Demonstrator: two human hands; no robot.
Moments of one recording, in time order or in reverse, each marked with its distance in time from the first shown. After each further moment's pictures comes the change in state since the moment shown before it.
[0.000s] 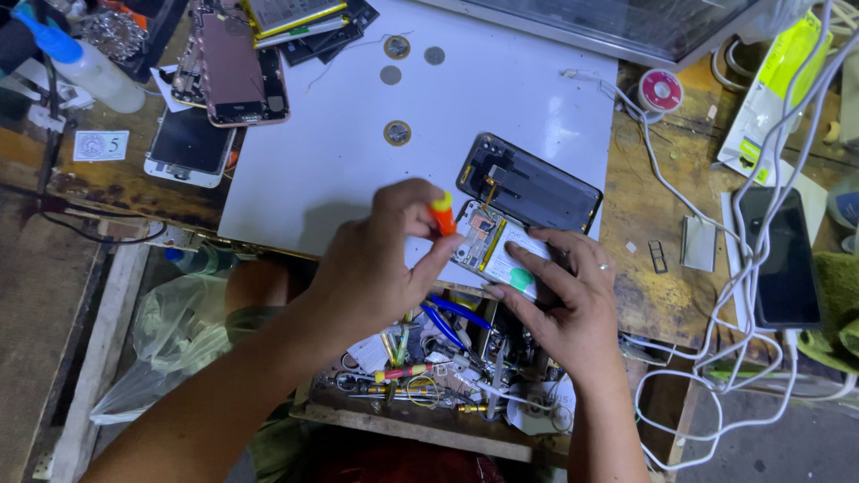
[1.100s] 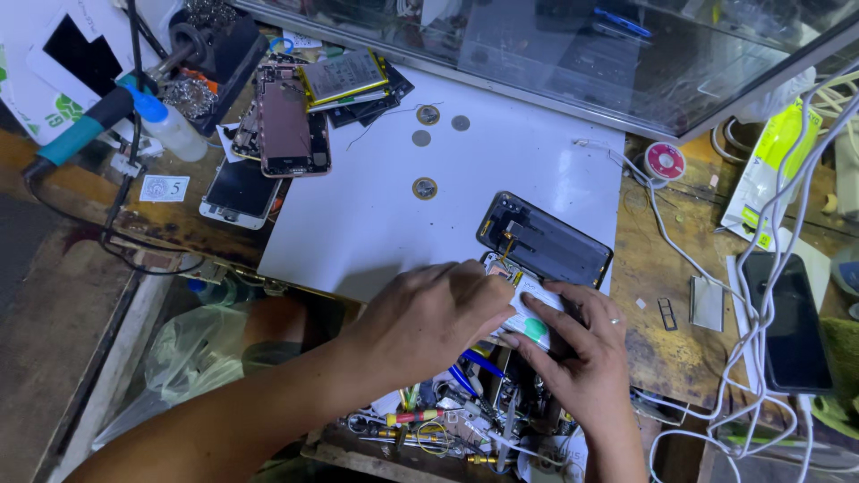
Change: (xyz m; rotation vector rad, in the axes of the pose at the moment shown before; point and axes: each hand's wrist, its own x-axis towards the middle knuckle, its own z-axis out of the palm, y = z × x) left_hand 0.019 0.031 -0.014 0.182 -0.202 0.221; right_hand -0.001 0.003 0.004 0.007 0.014 0.016
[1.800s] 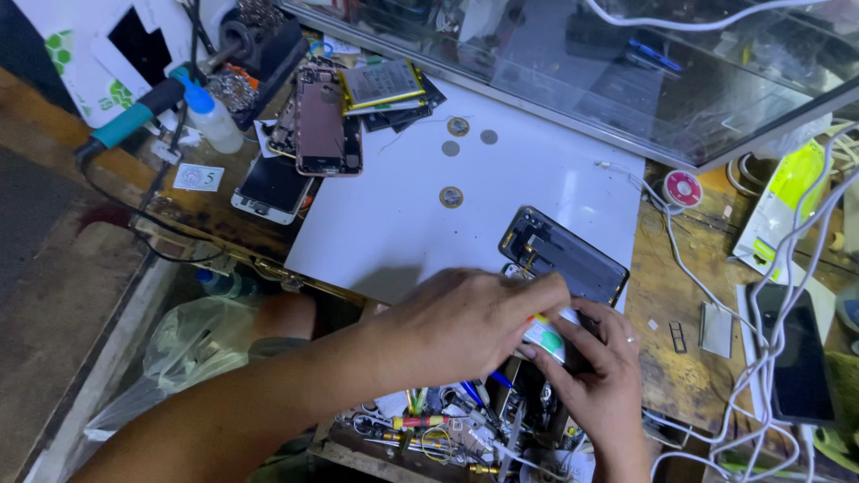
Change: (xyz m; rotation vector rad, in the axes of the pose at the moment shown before) left_hand 0.014 -0.001 -0.012 -0.208 -0.213 -0.108; right_hand -0.002 0.004 0.006 -0.035 0.053 -0.009
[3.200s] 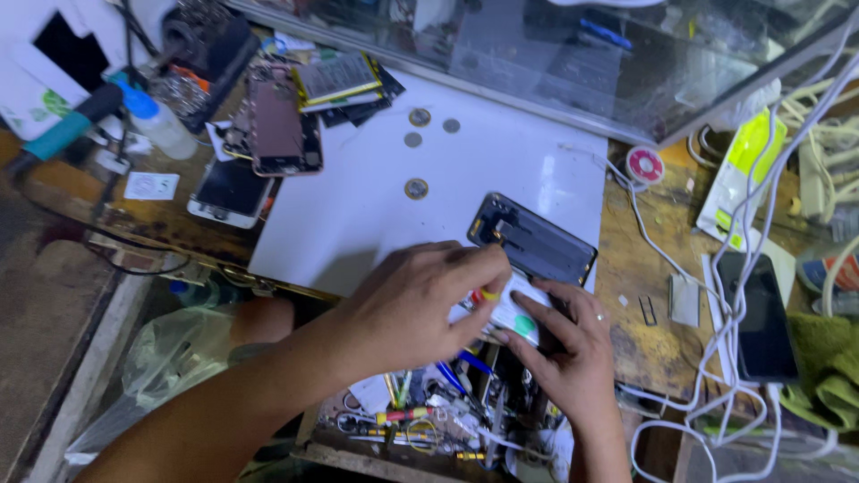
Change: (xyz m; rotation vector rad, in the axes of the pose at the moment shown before) left_hand -0.001 0.000 -0.005 -0.052 0.223 0.090; right_hand 0.005 -0.003 -0.005 0.024 -0.041 -0.008
